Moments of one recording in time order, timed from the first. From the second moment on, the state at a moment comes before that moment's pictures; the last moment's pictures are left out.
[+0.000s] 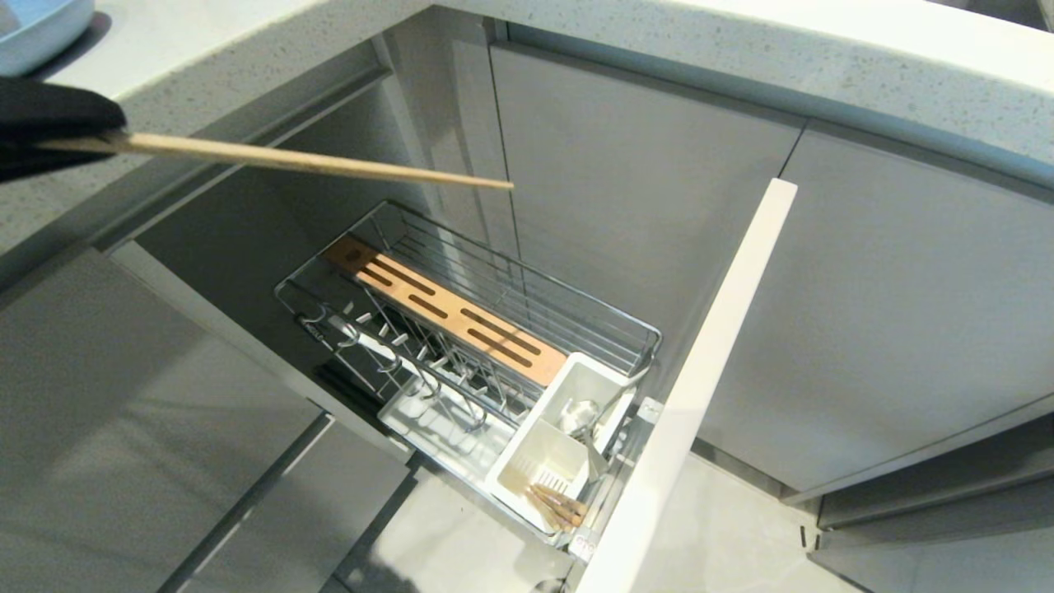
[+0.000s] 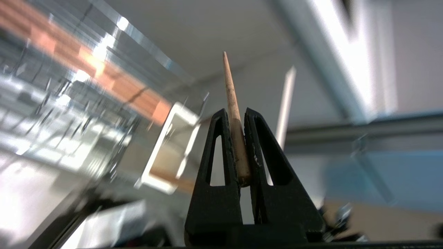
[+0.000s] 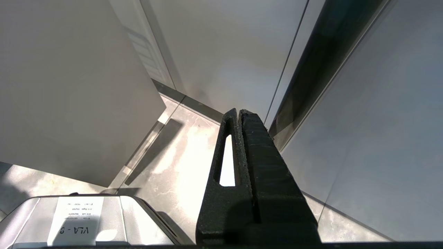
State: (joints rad) left arm -1.00 1.02 -1.40 0.46 0.39 -0.61; right arm 0.00 0.00 0.00 0.00 0.00 0.02
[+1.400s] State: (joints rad) left arm 0.57 0.61 -1.43 0.29 -0.12 -0.52; right arm 0.00 0.00 0.00 0.00 0.00 0.03
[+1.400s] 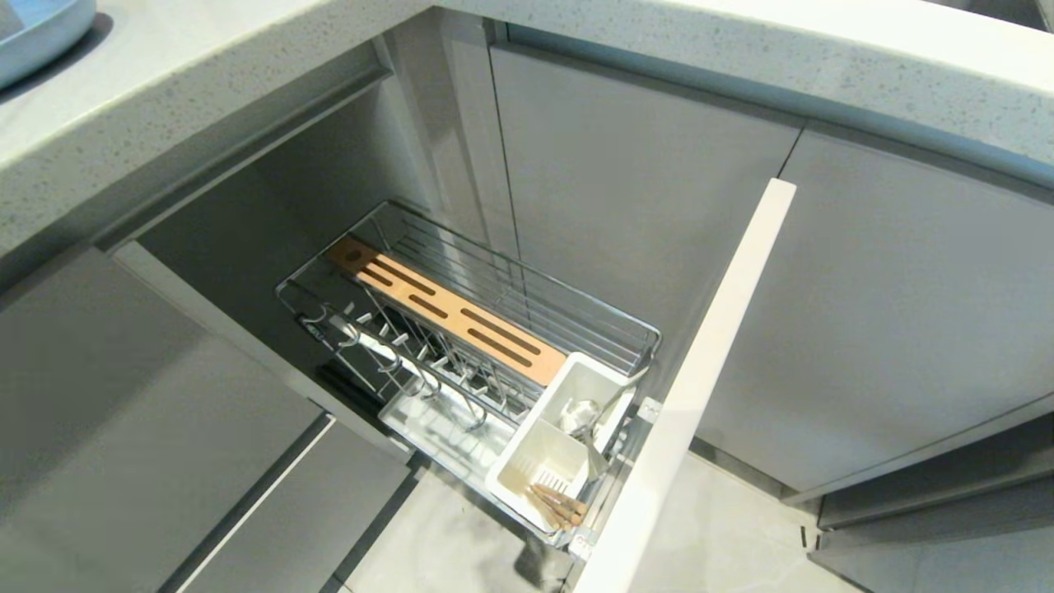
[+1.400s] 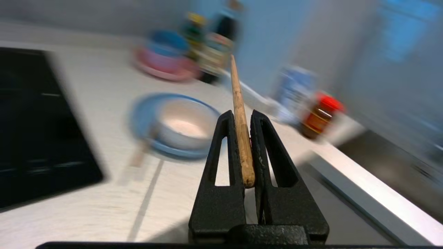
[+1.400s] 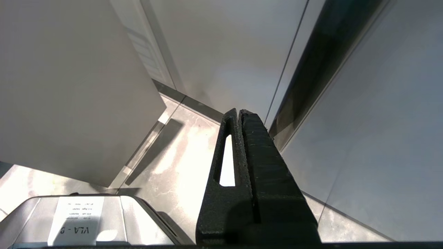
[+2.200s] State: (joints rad) left arm 0.50 0.76 -1.11 -0.04 0.23 -0.41; right arm 0.00 0.00 0.00 0.00 0.00 0.02
